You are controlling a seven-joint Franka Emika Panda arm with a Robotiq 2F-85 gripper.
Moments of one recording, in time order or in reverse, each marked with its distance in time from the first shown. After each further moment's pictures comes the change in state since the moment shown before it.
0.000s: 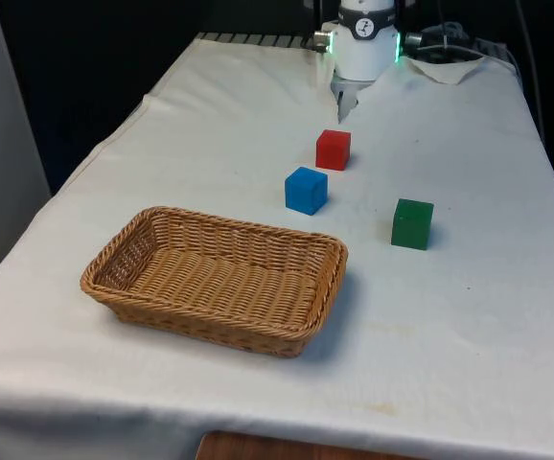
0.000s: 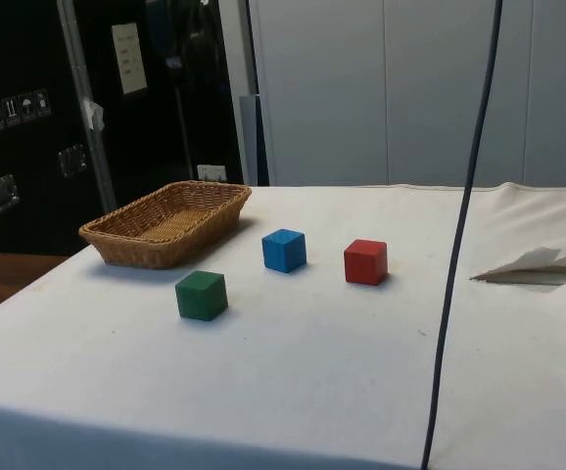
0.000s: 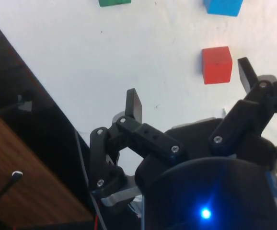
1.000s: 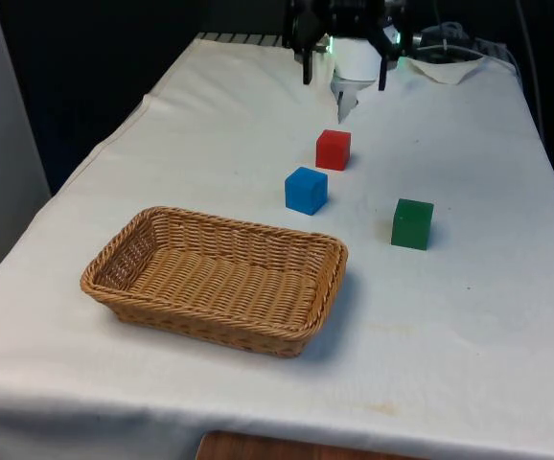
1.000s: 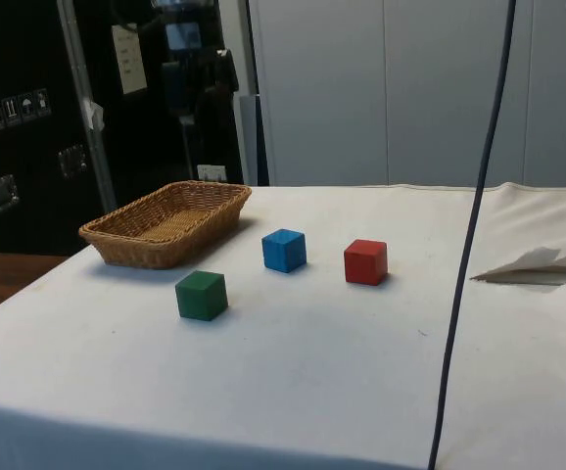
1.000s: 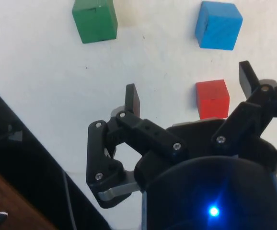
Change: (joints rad) arm 0.005 0.000 0.041 -0.191 -0.017 0.263 0.086
